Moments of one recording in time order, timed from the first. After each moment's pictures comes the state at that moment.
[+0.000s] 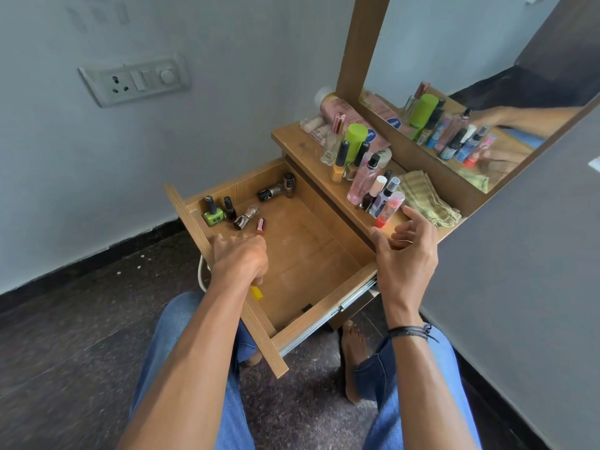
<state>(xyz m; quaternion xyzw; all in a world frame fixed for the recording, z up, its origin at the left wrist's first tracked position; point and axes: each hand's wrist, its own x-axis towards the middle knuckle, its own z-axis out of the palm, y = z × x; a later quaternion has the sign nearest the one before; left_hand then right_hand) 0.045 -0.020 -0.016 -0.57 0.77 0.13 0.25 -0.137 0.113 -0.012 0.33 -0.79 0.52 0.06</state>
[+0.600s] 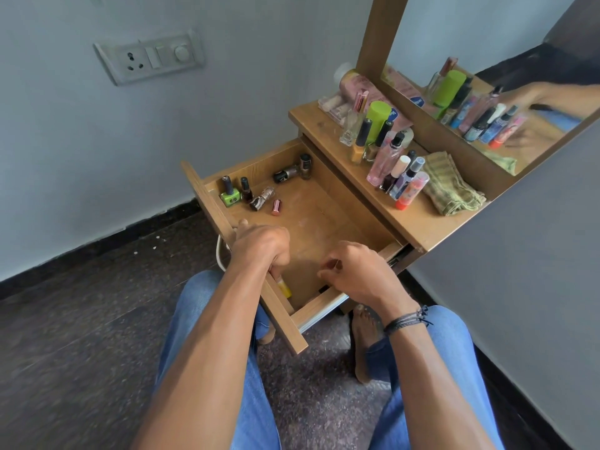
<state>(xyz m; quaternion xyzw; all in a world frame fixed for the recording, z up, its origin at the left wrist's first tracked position) 0.046 -0.016 -0.013 -0.50 0.79 0.16 0.33 -0.091 0.110 -0.026 0.65 -0.73 0.11 -0.19</state>
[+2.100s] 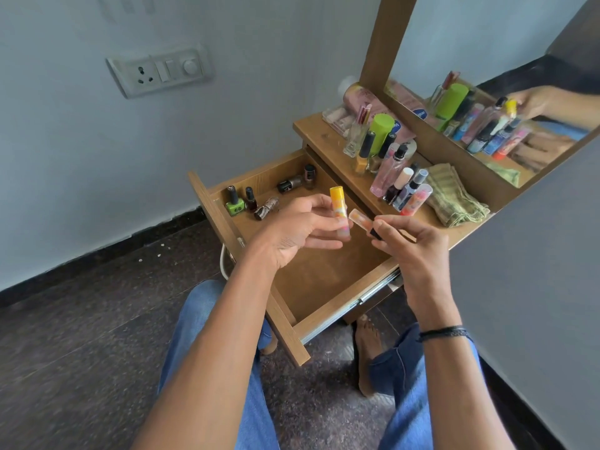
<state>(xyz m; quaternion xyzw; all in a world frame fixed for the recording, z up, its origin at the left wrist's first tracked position) 0.035 -0.009 0.018 -0.36 0.50 0.77 -0.18 -0.128 0.117 0.009 0.31 -0.64 0.63 -0.33</state>
